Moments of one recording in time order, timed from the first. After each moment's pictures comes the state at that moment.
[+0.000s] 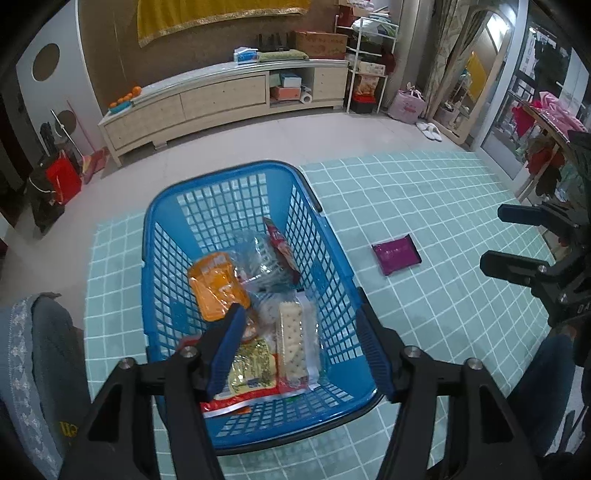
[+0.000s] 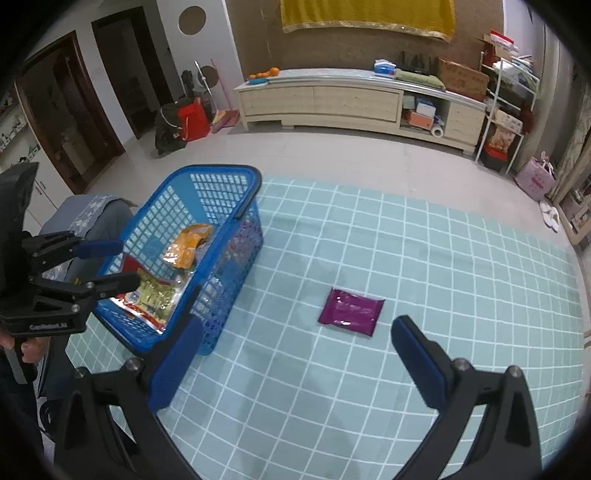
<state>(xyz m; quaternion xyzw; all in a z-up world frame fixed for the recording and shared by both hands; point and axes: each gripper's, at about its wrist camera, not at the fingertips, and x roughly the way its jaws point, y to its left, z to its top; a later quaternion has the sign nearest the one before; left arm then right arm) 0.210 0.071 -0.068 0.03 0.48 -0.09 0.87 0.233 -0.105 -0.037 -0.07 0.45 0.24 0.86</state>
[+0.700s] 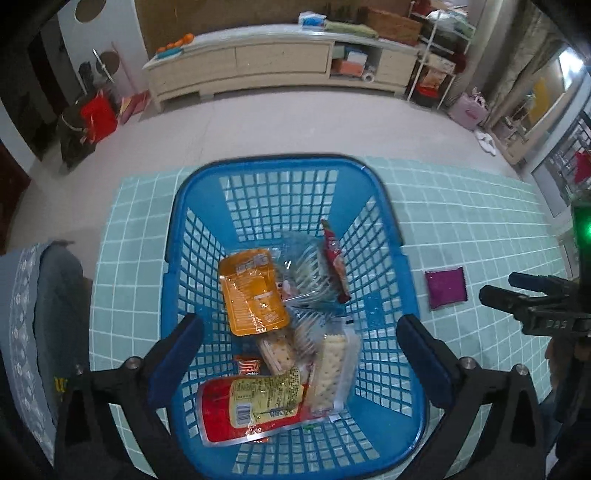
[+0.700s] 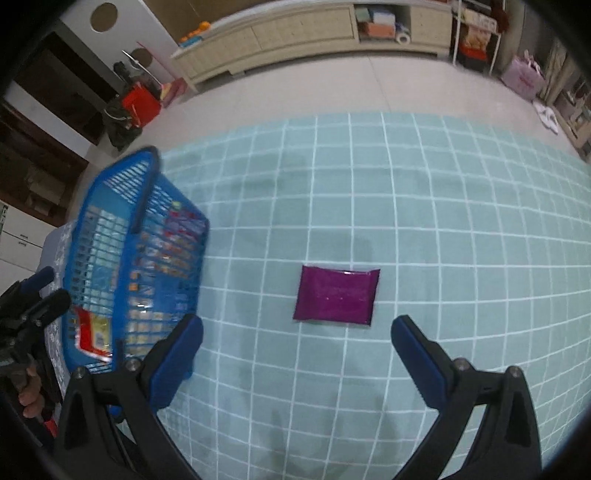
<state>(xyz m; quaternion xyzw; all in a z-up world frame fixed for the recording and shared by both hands) 0.279 0.104 -0.092 -0.03 0.55 0.01 0.83 0.328 -0.117 -0.110 0.02 0.59 0.17 0.79</state>
